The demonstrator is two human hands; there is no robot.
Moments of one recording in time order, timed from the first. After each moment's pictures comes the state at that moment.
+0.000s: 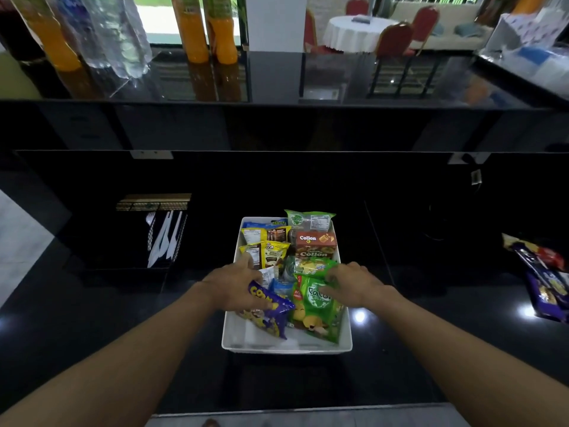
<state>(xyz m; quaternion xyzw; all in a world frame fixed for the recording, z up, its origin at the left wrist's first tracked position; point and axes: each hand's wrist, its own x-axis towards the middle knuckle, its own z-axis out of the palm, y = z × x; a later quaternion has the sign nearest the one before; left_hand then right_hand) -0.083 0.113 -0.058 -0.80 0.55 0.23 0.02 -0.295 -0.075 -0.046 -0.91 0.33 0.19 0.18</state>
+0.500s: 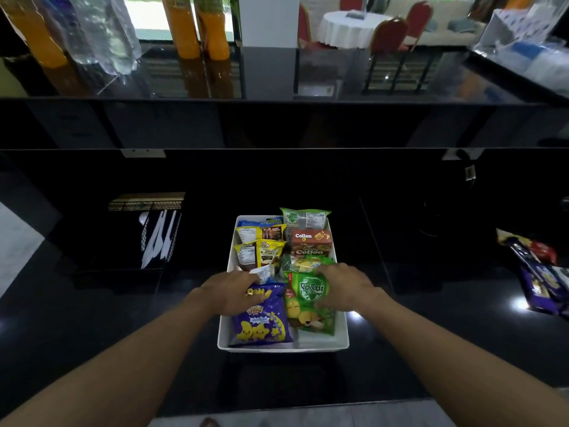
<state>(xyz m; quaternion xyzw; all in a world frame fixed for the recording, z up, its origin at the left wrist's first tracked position) -0.090 0.110 -0.074 -0.80 0.55 0.24 0.03 -0.290 -0.064 -0.049 -0.92 0.31 0.19 0.15</state>
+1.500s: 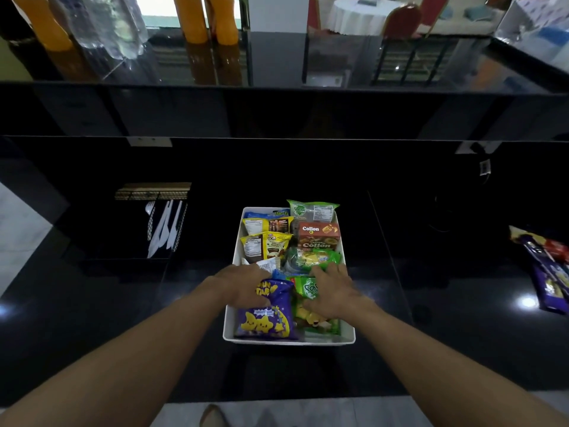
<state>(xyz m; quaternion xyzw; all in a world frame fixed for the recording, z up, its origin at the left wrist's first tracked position) -0.092 0.101 -0.074 -0.76 0.58 0.28 0.06 -0.277 -0.038 -0.094 -0.91 0.33 0.18 0.17</state>
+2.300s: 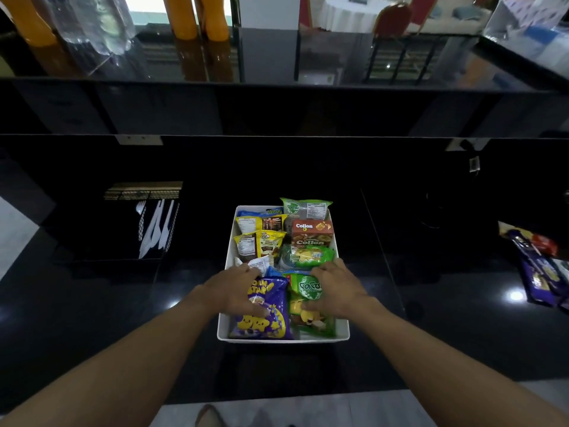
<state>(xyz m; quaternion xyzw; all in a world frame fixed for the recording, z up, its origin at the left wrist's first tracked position) -0.094 0.115 -0.090 -0.79 0.55 0.28 0.01 -0.294 -0.050 -0.092 -0.94 0.29 0.15 0.14</state>
